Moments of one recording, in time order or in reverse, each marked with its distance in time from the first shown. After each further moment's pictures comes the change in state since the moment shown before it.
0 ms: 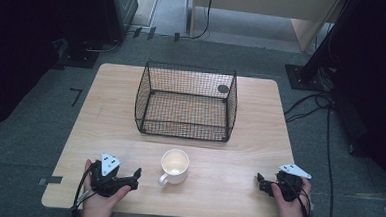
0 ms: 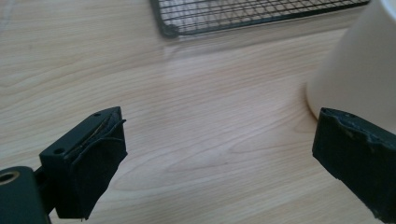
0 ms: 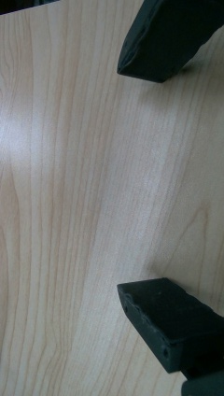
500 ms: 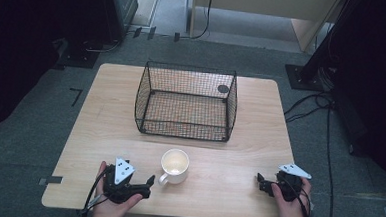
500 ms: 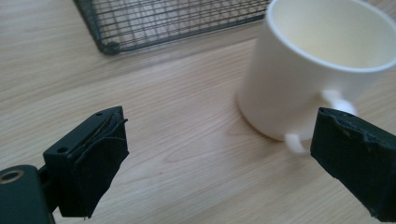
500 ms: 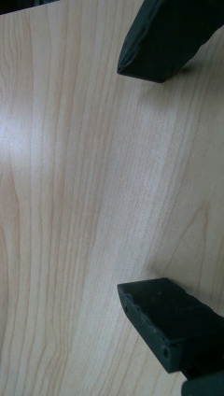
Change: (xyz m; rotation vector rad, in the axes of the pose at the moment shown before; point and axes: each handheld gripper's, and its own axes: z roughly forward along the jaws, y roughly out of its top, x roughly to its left) left arm -0.037 0.005 -0.009 -0.029 -0.097 0.070; right arm 0.000 0.000 0.000 -0.001 0.000 0.000
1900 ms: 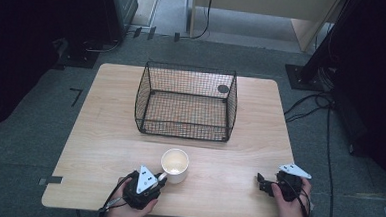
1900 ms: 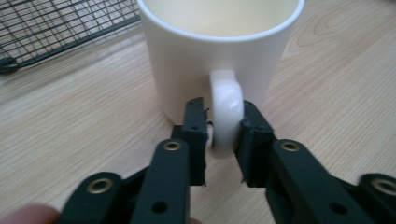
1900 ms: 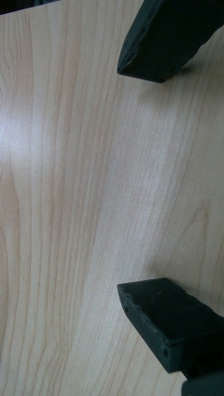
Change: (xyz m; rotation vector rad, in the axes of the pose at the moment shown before) left arm -0.032 -0.006 0.027 0.034 -0.159 0.169; right arm 0.000 0.000 0.000 0.000 0.000 0.000
